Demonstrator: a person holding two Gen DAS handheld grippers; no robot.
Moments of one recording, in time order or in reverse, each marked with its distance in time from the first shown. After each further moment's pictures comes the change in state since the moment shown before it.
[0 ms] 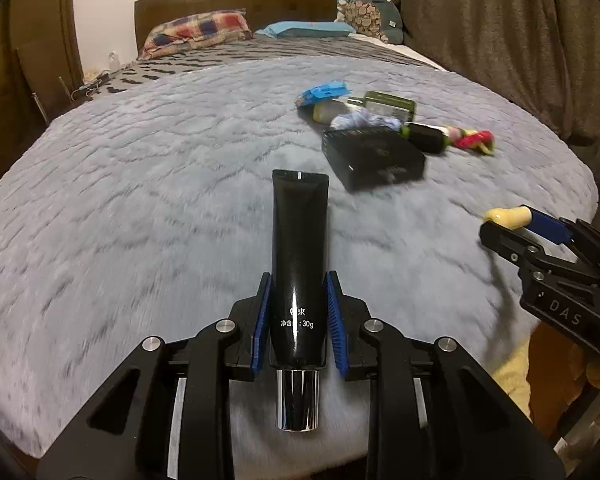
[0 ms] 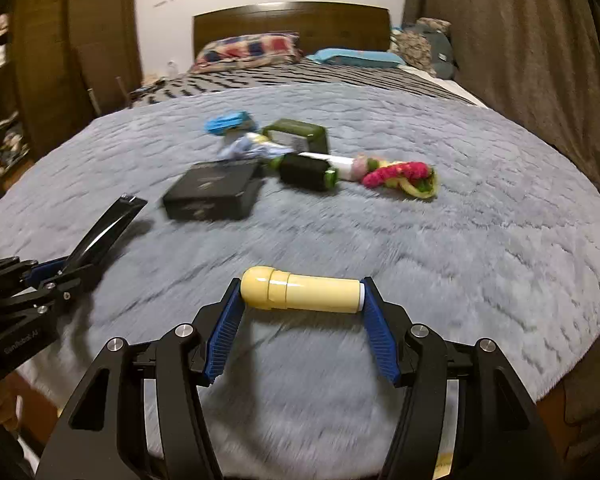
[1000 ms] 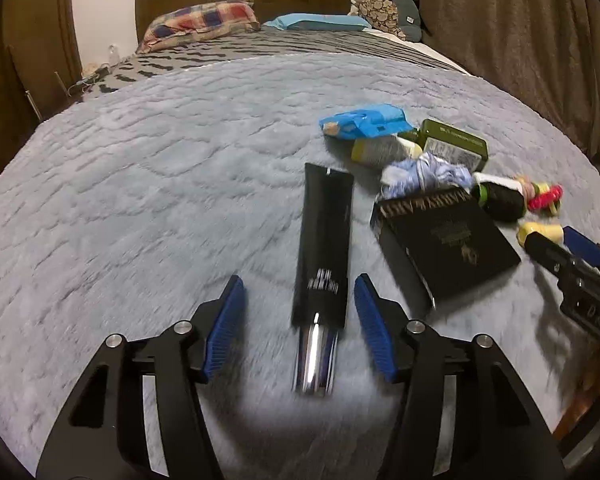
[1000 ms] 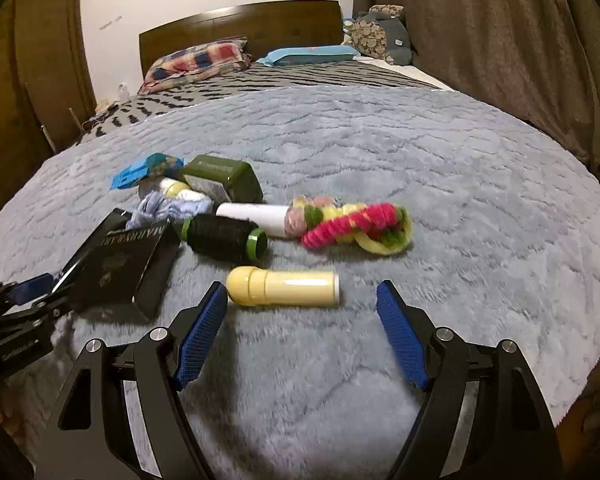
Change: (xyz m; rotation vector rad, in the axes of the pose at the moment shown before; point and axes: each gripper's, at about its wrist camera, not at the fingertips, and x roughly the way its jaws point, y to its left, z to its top) left arm 0.091 0.019 0.080 -0.024 0.037 0.017; right arm 0.072 -0.042 0.053 0.158 0.005 -0.120
